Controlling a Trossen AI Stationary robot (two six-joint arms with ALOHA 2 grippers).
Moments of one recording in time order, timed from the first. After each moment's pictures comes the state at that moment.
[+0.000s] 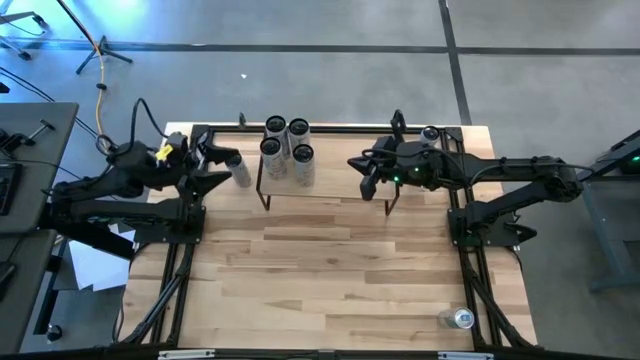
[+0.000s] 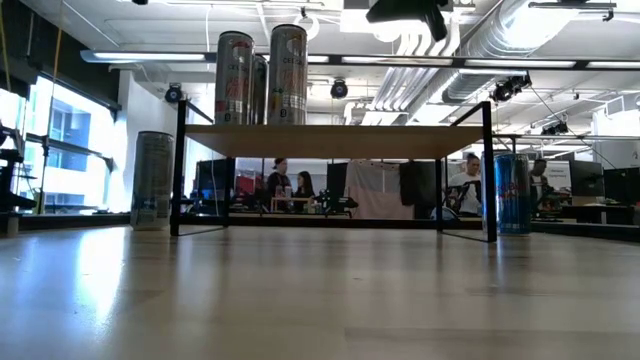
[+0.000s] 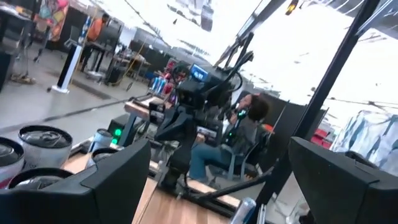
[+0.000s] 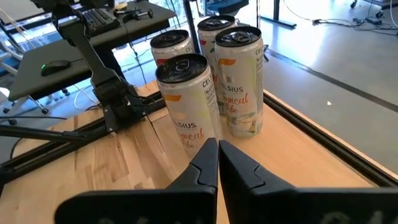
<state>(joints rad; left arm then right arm) 0.11 0.47 0.71 -0.03 -0.01 -0.44 -0.04 1.23 1.13 -0.25 0.33 0.34</state>
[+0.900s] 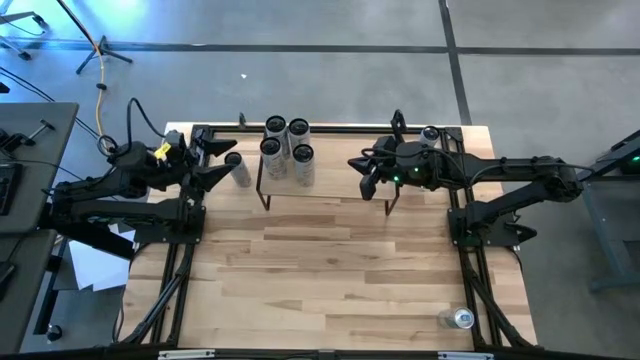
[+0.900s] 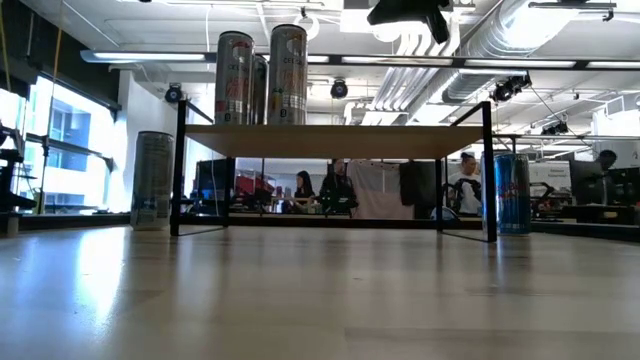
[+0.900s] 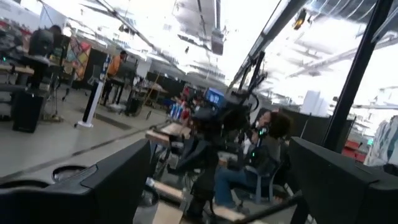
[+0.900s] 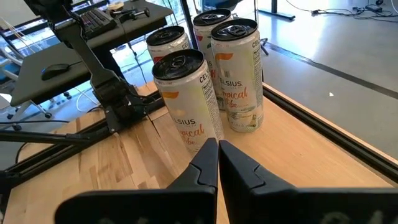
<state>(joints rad) 0.11 0.48 0.68 0.08 -0.09 -0.31 -0.04 1.23 1.13 -0.26 0.33 0.39</state>
